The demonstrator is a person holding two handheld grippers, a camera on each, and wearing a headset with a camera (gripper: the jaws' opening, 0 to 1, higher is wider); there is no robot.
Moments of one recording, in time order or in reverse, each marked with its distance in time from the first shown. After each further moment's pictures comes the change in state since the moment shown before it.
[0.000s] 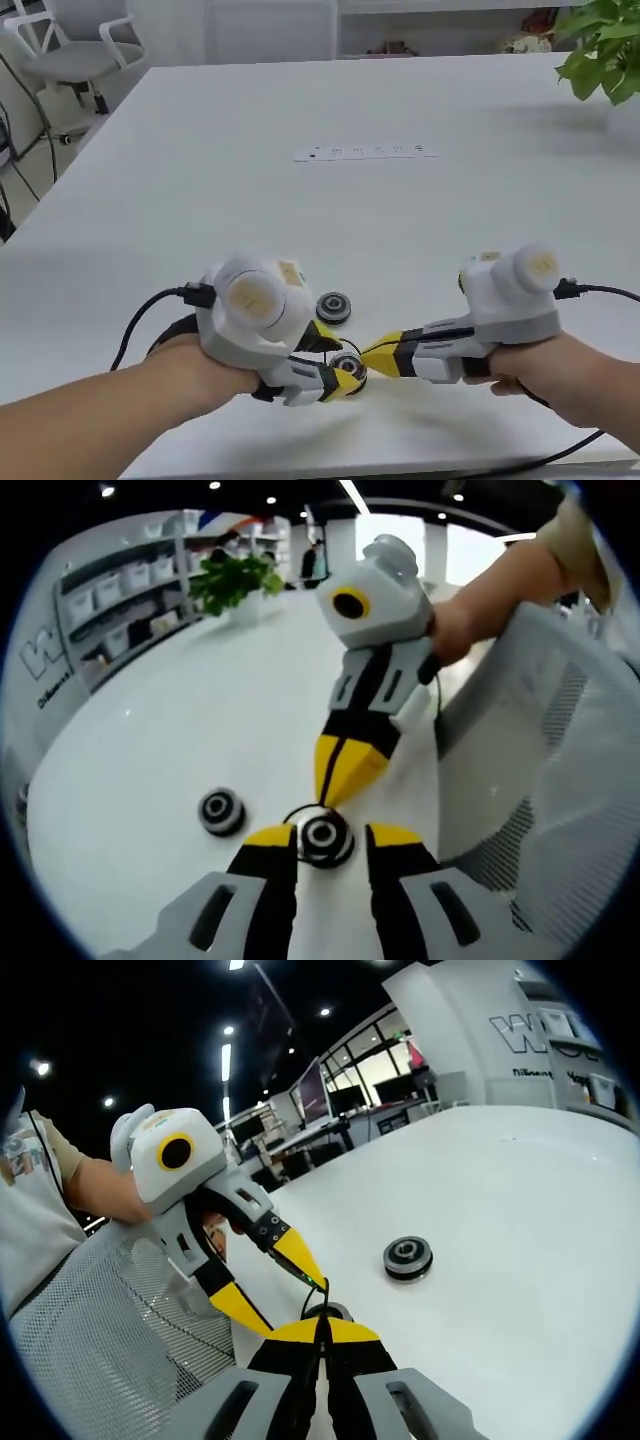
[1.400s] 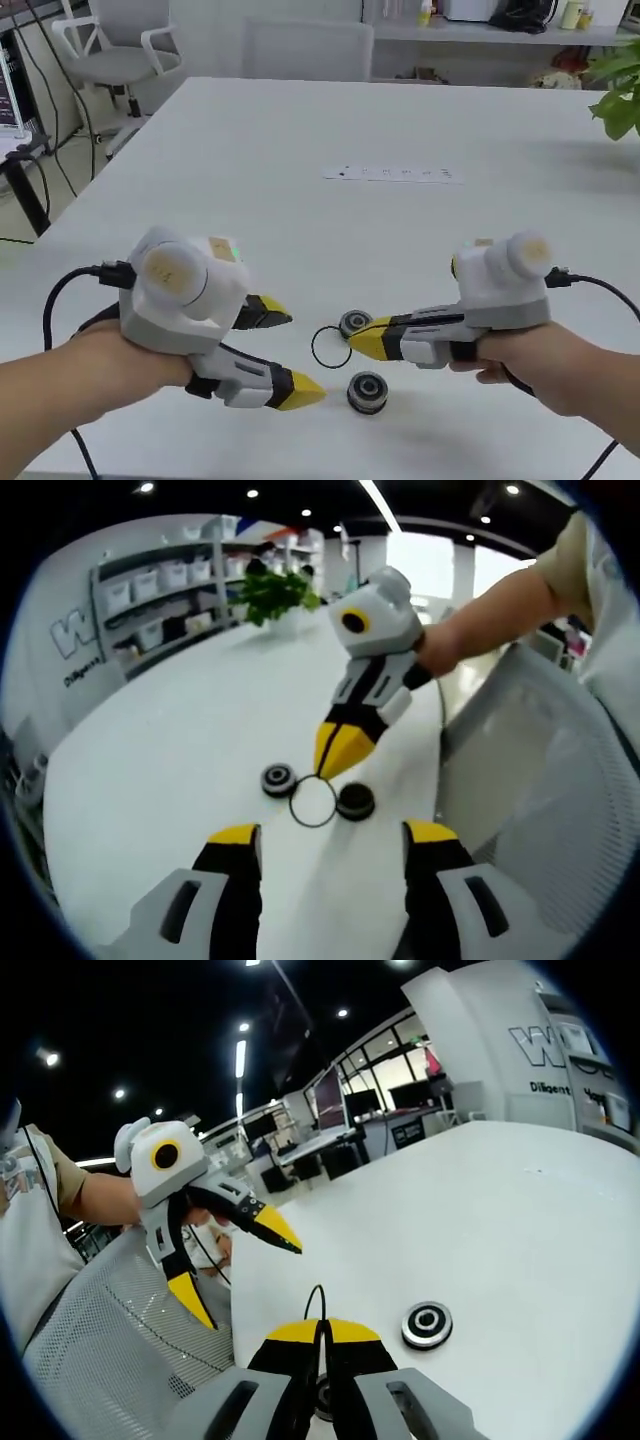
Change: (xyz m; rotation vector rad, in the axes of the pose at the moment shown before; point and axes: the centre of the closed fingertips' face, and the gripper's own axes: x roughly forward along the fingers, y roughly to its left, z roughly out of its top) left arm -0.079 0.025 -0.013 -0.090 -0.060 0.095; right arm 0.030 0.010 0.047 -0.058 0.007 0.038
